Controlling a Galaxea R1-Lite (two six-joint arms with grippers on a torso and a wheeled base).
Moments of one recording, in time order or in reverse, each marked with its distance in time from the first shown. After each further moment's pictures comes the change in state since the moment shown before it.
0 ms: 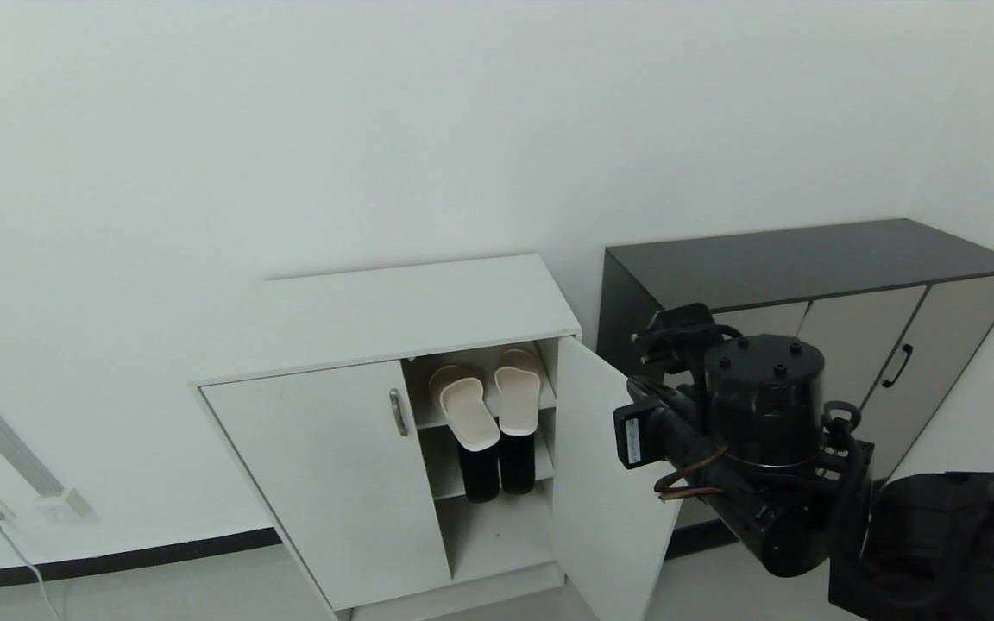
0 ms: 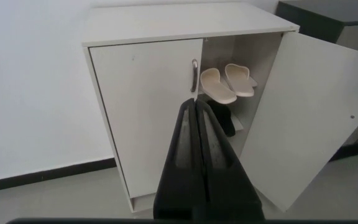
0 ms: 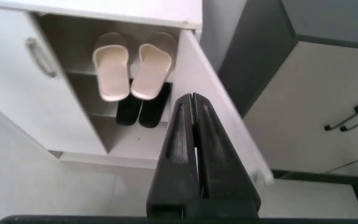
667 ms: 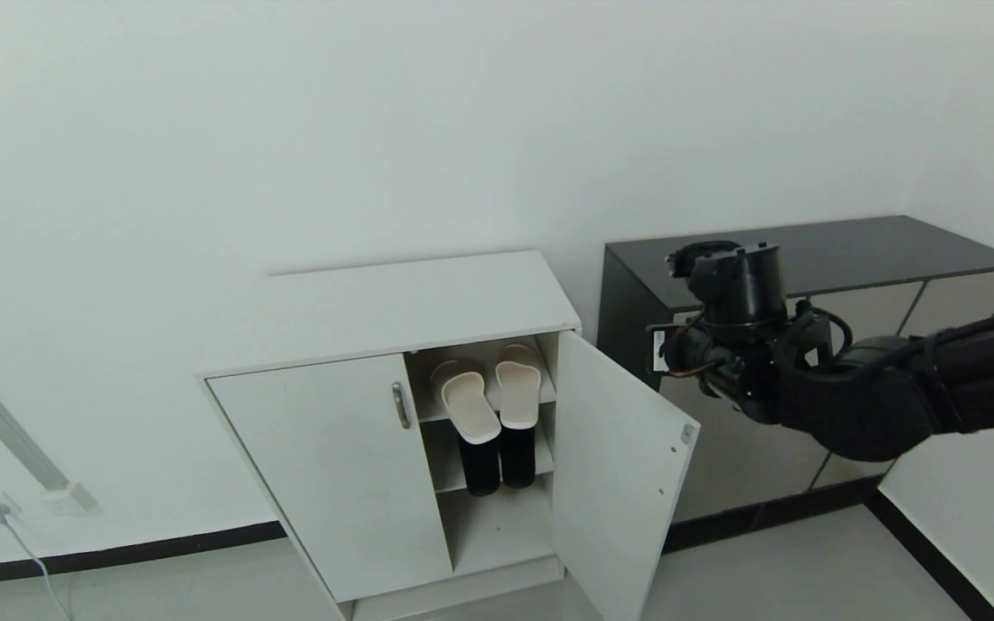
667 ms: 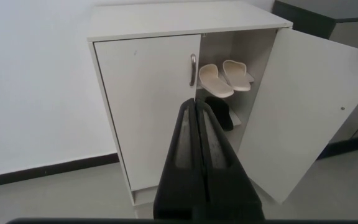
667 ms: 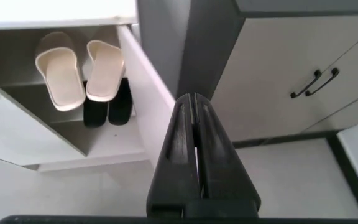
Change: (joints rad) left arm -0.001 0.000 0.000 0.000 0.000 0.000; right arm -0.235 0.113 -0.401 0.414 0.060 0.128
